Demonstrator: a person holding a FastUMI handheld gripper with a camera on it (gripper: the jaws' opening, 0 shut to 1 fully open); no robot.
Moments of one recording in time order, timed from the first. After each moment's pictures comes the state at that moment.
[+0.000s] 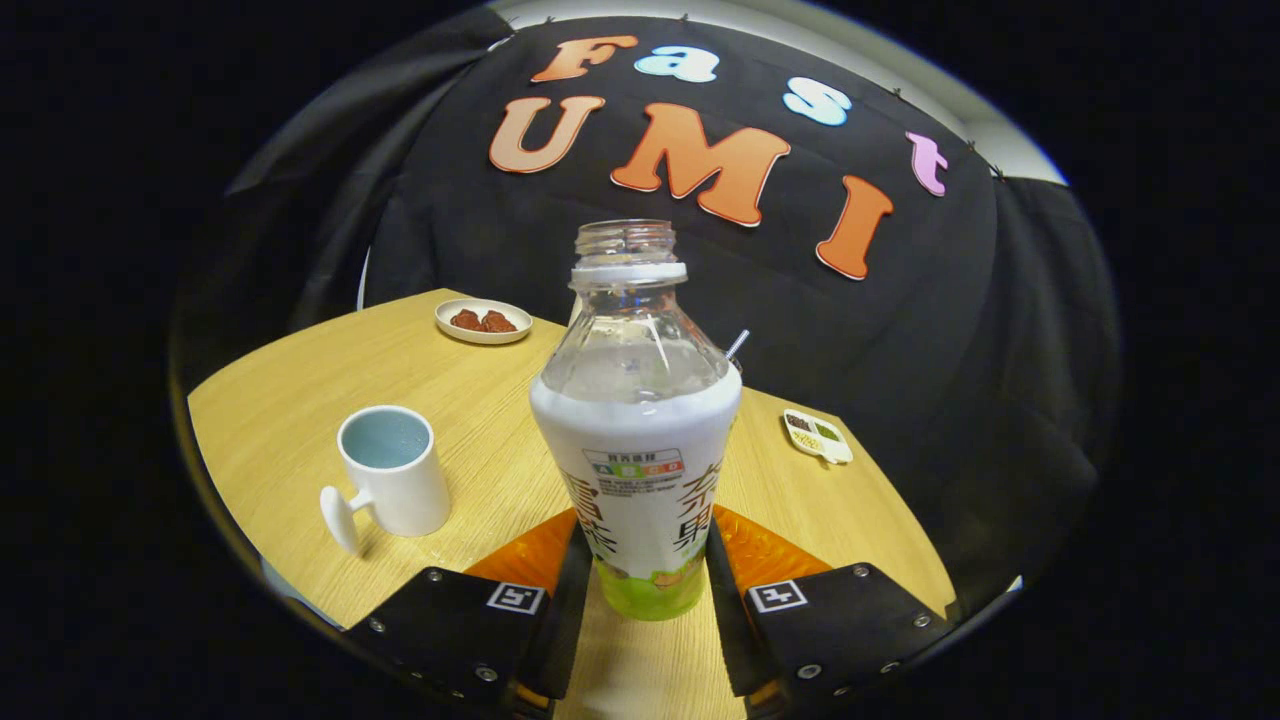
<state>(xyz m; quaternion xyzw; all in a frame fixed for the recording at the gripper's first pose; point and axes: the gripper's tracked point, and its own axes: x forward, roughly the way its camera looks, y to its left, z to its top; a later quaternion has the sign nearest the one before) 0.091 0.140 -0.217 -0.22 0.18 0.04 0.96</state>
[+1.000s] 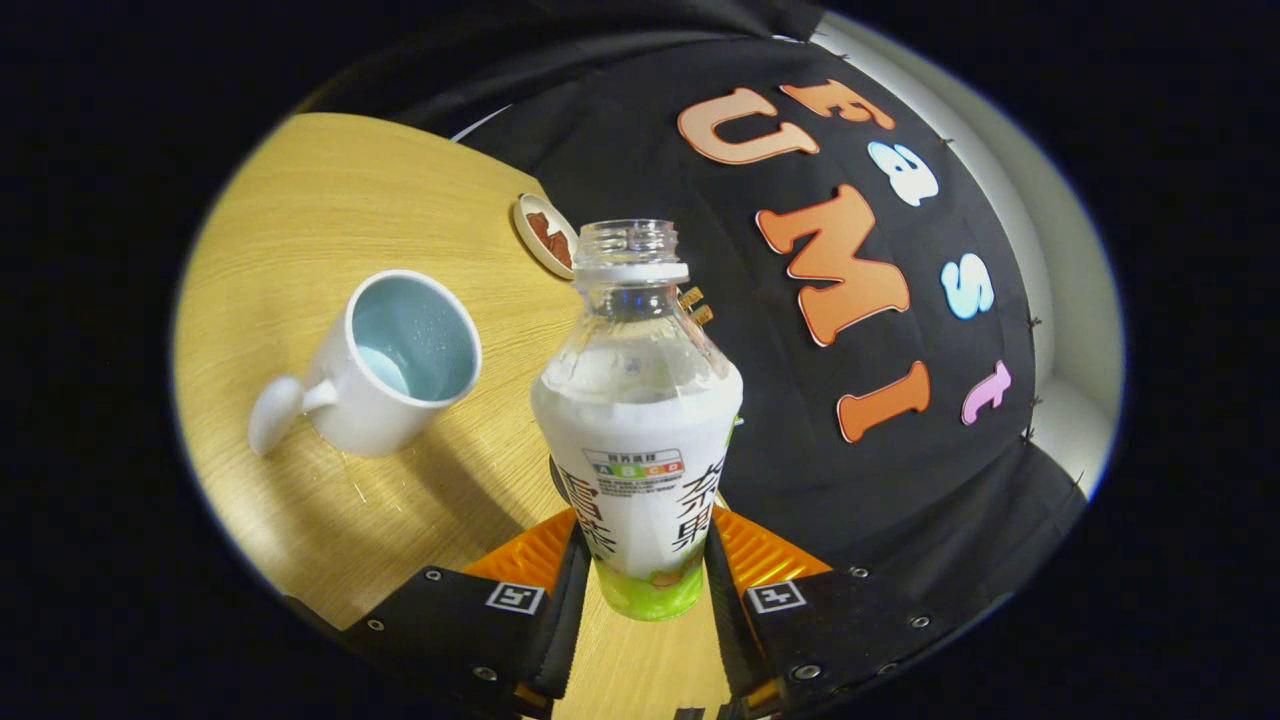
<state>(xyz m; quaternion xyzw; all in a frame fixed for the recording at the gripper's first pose) 0.118 0.186 -0.222 -0.56 0.13 0.04 0.82</state>
